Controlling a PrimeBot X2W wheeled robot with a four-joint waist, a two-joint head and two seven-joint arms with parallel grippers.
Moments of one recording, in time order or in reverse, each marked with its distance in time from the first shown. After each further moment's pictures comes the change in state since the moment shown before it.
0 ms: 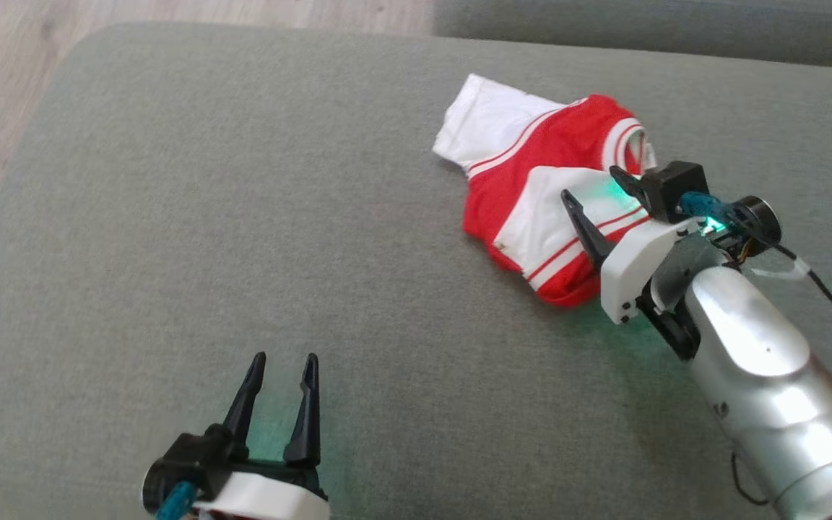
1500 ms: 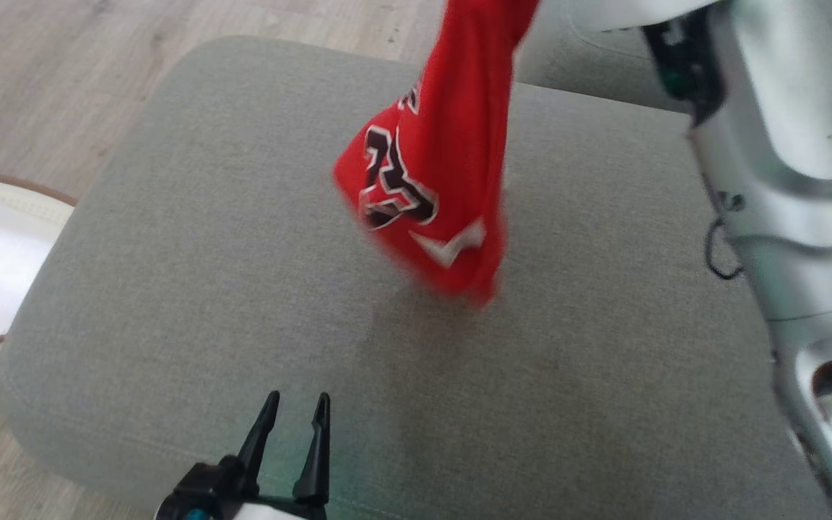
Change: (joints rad) left arm 0.043 0.000 -0.026 0.052 -0.012 -0.015 0.000; right arm -0.455 0.082 -0.055 -0.252 -0.004 0.000 -0.270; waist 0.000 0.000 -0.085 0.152
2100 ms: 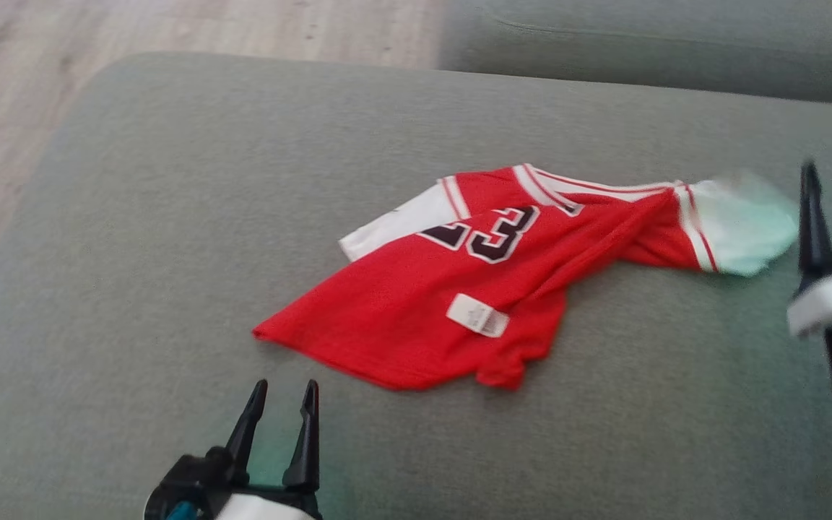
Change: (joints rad) left arm 0.000 0.000 0.030 -0.021 -0.001 -0.004 0.000; right arm 0.661 -0.237 -0.396 0.068 -0.047 0.000 0.001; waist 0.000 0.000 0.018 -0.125
